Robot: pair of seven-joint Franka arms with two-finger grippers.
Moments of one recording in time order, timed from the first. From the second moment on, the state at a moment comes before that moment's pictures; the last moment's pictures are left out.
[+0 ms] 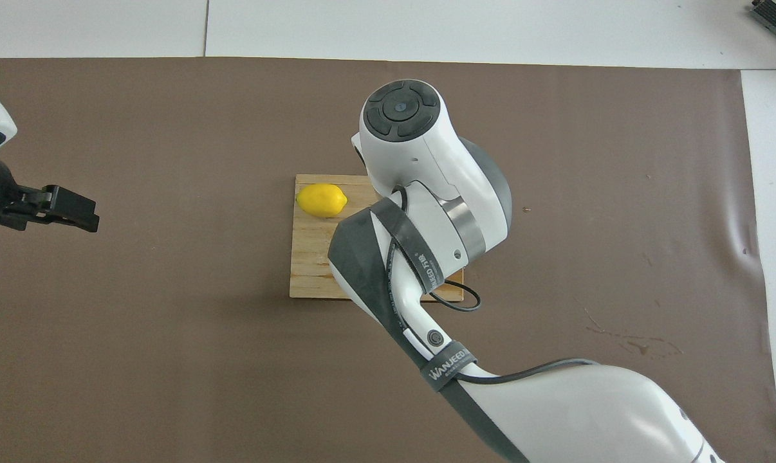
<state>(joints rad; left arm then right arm) -0.10 0.02 0.04 -1.59 -0.03 1.51 0.04 0.61 0.56 -0.08 -1.22 0.02 1.62 -0.80</state>
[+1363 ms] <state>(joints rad) -0.10 0.02 0.04 -1.59 -0.03 1.51 0.04 0.61 0.60 -0.08 -1.15 0.00 1.59 -0.79</state>
